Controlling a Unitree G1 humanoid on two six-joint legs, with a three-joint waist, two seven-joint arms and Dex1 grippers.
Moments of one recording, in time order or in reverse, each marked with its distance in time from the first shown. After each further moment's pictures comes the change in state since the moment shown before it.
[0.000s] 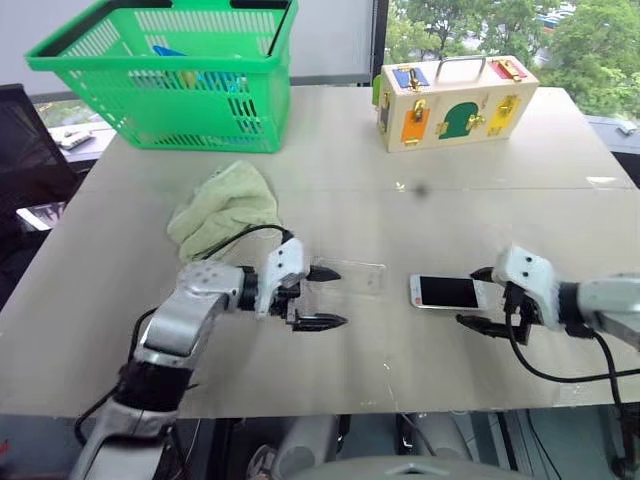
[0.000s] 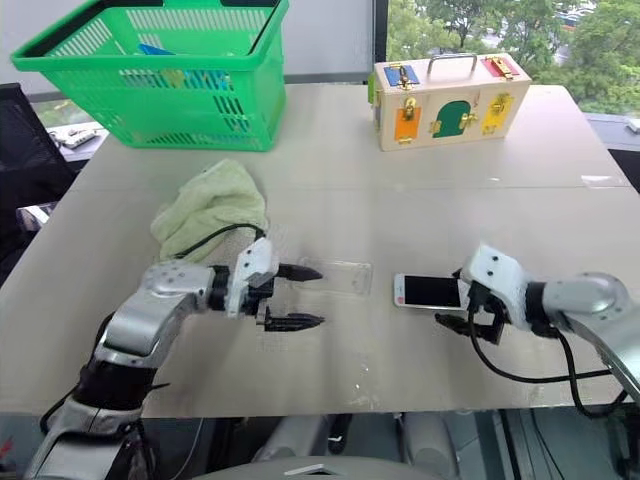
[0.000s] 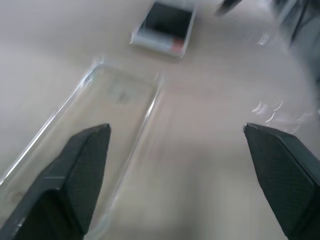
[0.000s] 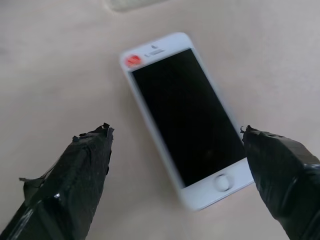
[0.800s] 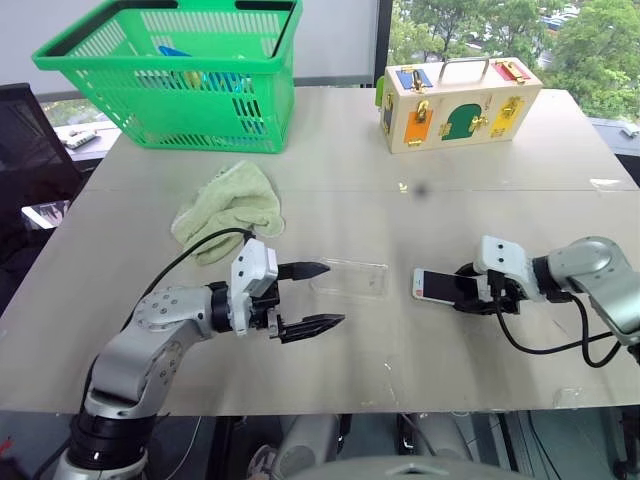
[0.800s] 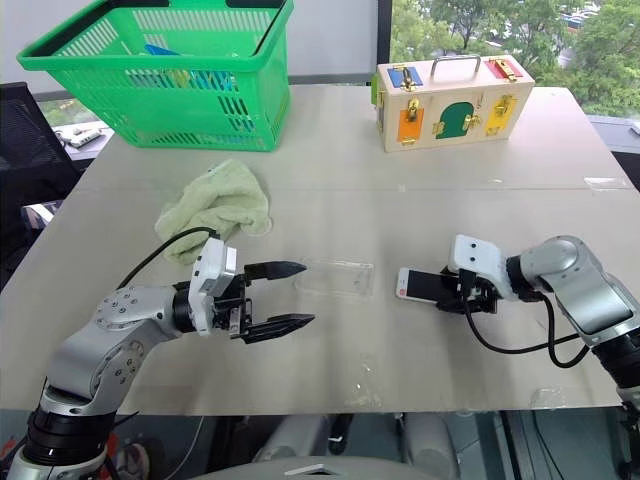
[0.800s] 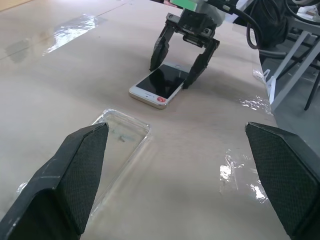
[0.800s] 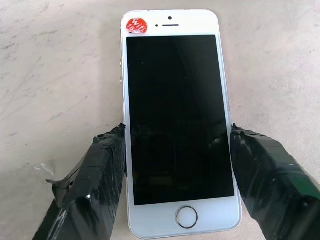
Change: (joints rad) left arm 0.137 0.047 0.094 -0.170 -0.200 0.038 0.188; right arm -0.210 0.115 0.136 0.319 -0.261 -0.221 0.289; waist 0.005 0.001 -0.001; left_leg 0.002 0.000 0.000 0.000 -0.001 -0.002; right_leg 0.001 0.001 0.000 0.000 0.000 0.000
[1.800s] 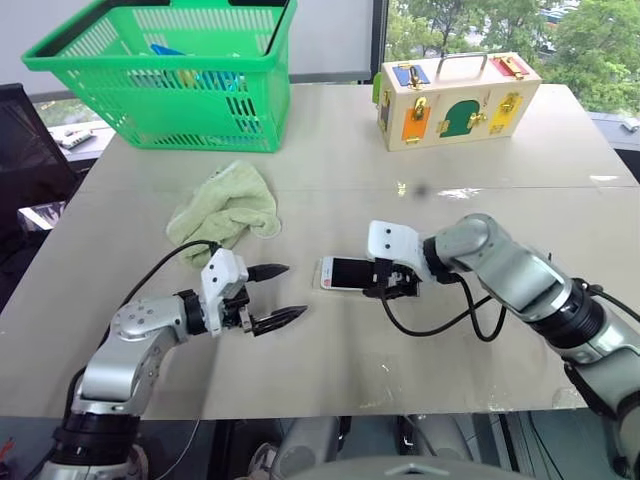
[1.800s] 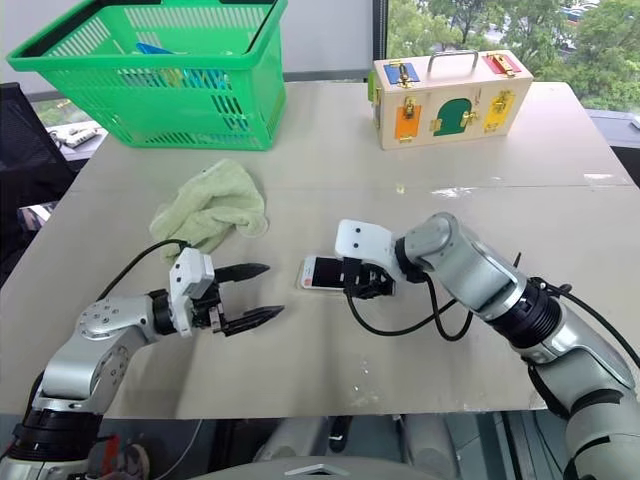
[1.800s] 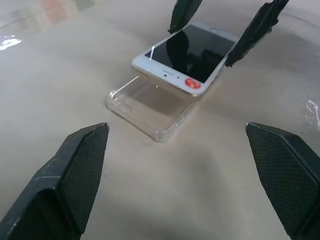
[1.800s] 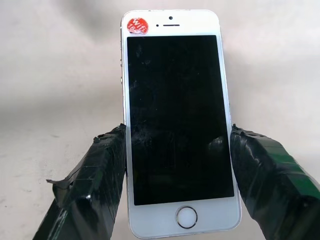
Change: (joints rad) left arm 0.062 0.052 0.031 0.274 0.102 -0.263 -0.004; right arm -0.395 0.363 0.353 -0.192 -0.078 0.499 -0.201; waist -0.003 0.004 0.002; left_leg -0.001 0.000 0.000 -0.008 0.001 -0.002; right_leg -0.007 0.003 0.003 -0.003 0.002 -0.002
